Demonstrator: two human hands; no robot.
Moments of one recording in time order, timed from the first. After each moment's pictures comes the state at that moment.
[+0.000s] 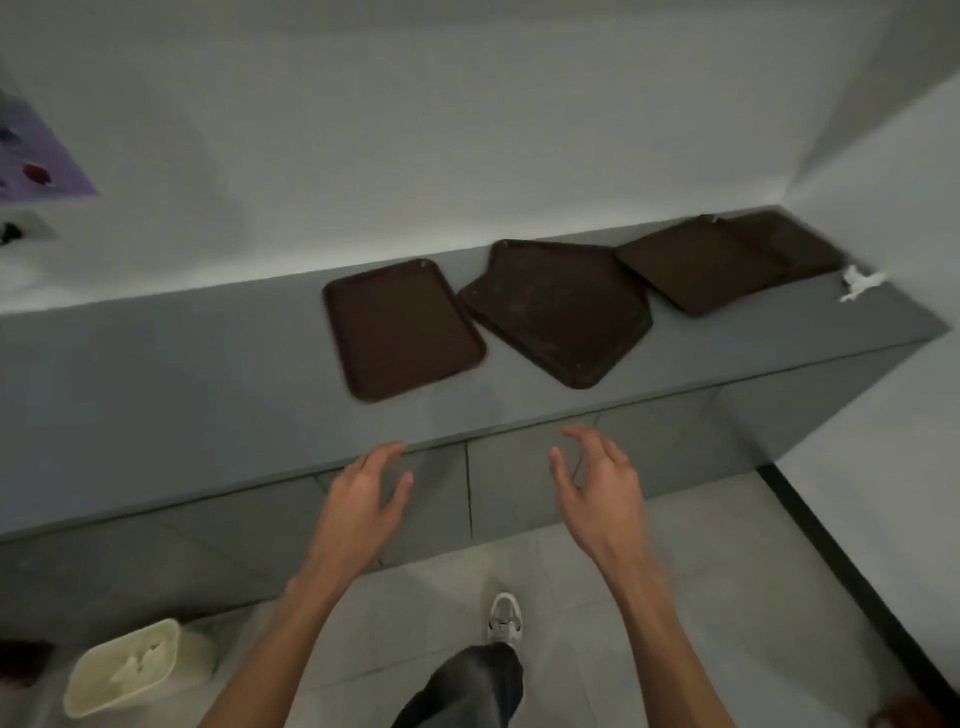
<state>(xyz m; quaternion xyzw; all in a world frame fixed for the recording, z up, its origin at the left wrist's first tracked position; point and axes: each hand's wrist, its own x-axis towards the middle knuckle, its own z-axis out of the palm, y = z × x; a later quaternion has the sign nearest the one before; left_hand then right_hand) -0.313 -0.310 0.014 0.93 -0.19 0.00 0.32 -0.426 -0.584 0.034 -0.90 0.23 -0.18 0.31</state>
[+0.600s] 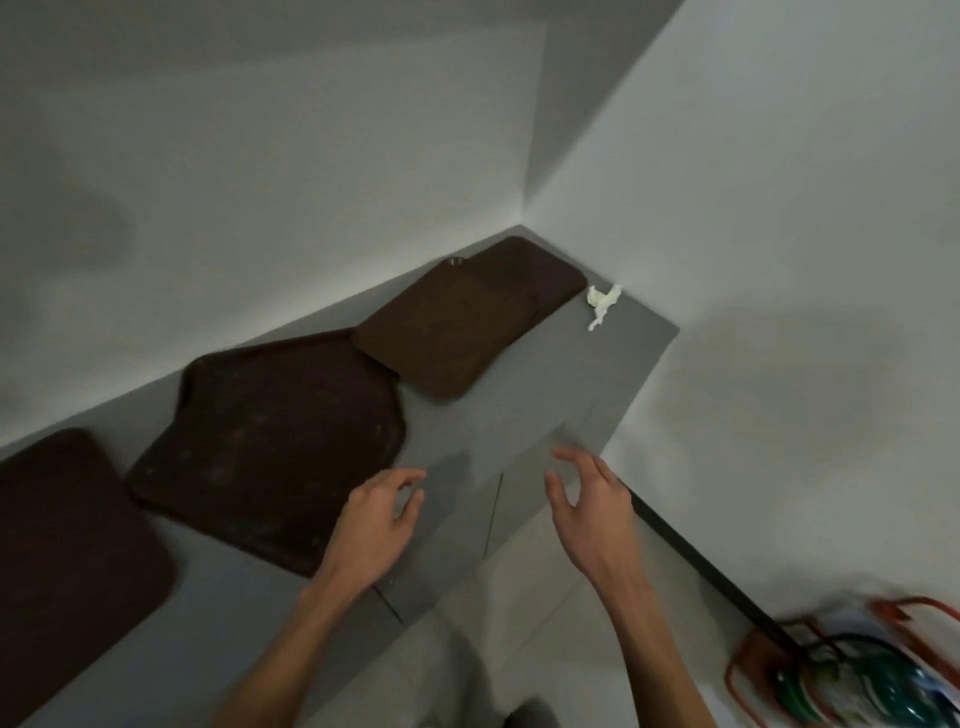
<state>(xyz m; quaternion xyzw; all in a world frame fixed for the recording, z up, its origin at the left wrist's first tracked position) -0.188 -0.821 0.011 0.84 -0.40 -0.13 0.33 -0.403 -1.003 0.042 -0.84 0.43 -0.20 0.28</state>
